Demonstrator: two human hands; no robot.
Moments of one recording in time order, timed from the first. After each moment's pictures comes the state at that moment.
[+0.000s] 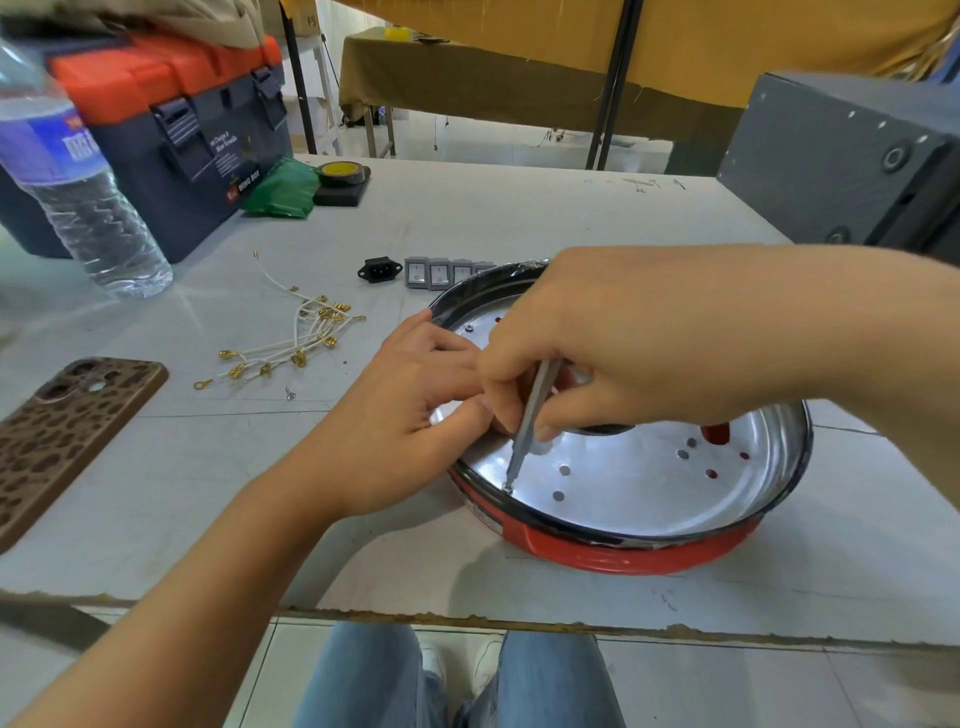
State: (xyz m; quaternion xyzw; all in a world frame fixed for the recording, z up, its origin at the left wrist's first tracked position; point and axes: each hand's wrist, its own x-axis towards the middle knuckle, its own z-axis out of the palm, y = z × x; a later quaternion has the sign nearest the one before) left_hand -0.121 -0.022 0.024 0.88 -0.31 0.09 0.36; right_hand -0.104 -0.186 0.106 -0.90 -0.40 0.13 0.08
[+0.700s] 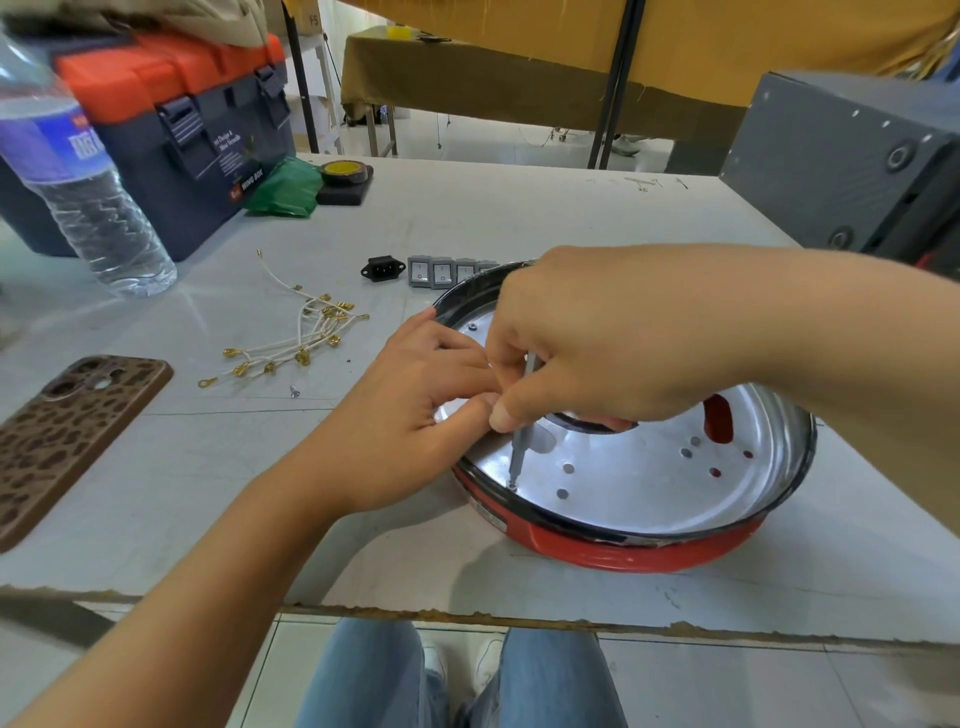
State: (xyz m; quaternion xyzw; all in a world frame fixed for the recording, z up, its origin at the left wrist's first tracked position) left_hand -0.120 -0.021 0.024 0.89 -0.31 0.07 0.34; right_hand -0.095 -0.184 0.098 -0.90 -0.43 0.03 0.05
